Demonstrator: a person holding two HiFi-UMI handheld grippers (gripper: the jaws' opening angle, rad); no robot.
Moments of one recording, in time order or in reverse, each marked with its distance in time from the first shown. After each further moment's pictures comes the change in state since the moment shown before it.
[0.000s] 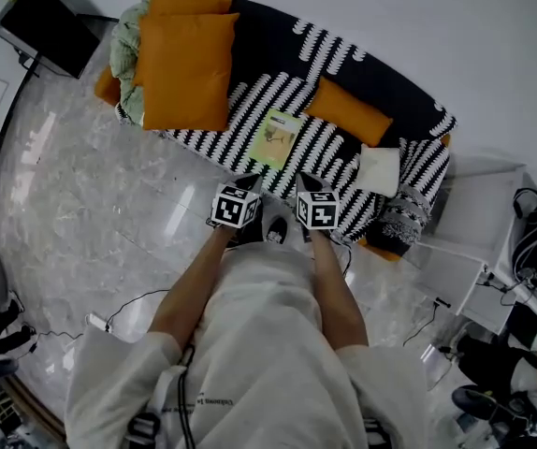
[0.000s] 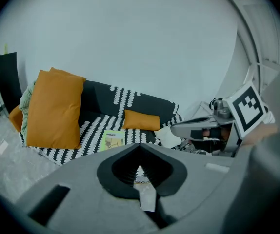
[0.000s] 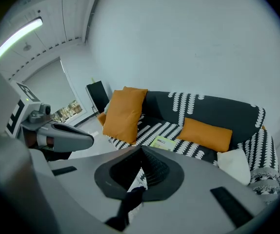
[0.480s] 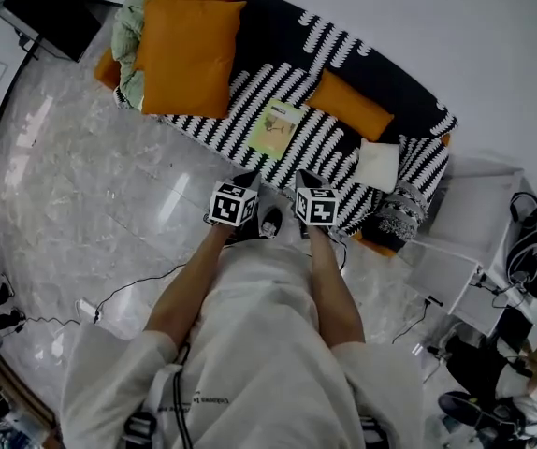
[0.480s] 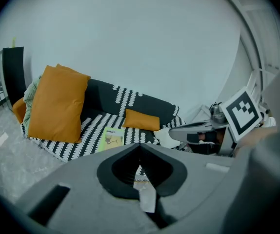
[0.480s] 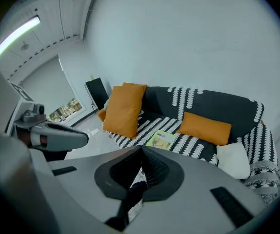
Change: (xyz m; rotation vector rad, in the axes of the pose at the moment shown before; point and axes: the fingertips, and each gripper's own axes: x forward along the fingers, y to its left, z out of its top) left arm -0.011 -0.008 -0.019 -0.055 -0.026 0.012; right arm -0.002 0.002 -0.024 0.003 0.042 0.000
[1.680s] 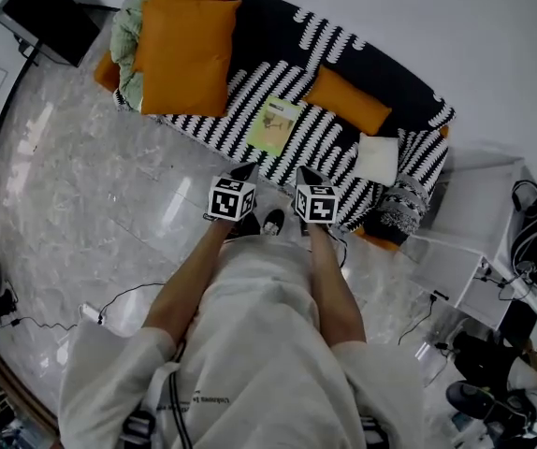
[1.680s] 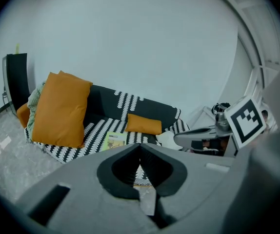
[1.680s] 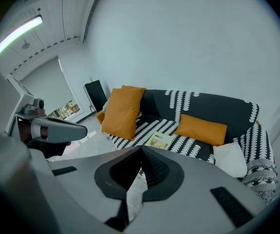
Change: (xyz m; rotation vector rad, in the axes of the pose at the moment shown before) left arm -0.010 -0.001 0.008 0.017 -0.052 0.038; right arm -0.013 0.000 -0.007 0.004 -0.039 -0.029
